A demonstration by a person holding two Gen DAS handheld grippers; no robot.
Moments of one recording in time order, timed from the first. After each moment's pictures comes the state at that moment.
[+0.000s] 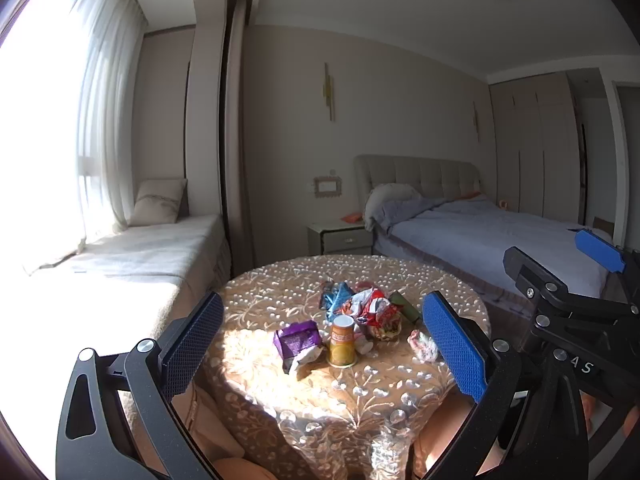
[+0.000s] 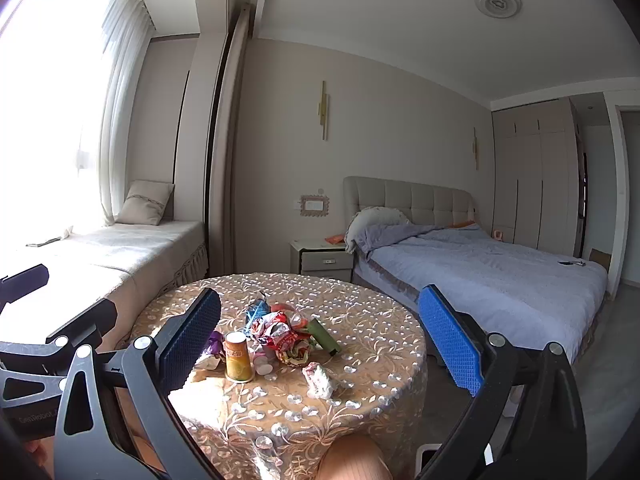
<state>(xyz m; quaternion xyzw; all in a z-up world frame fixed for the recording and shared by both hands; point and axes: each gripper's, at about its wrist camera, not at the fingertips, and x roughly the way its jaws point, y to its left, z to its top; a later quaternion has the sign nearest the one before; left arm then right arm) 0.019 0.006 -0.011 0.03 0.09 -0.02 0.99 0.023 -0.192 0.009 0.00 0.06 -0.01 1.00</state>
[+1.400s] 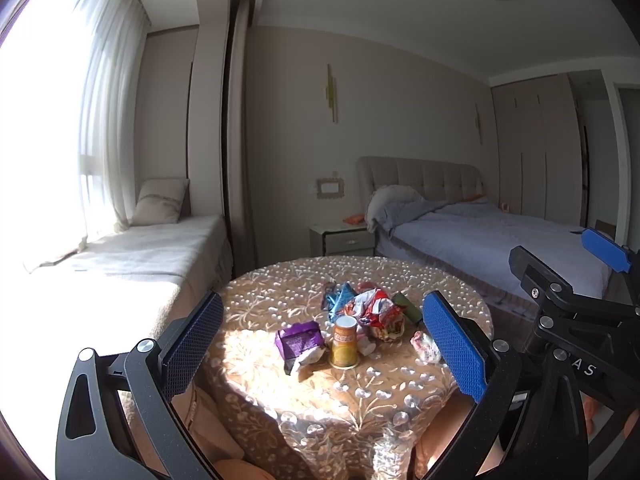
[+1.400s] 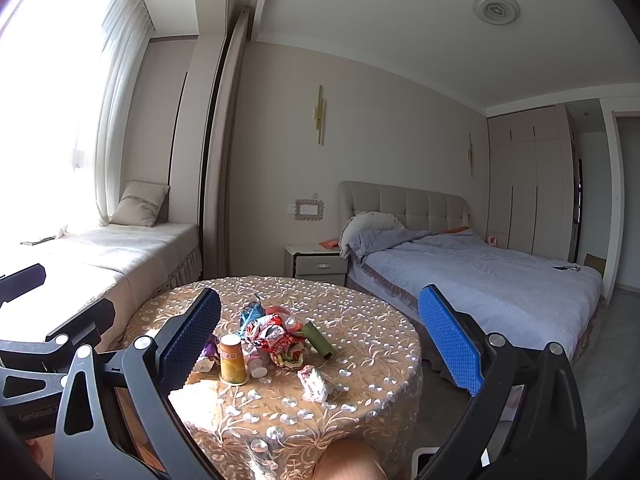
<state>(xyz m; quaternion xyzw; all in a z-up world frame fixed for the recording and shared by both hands) 0.018 0.009 -0.010 0.02 0.09 -0.02 1.00 0.025 -0.188 0.005 -0.01 0.05 -0.03 1.00</state>
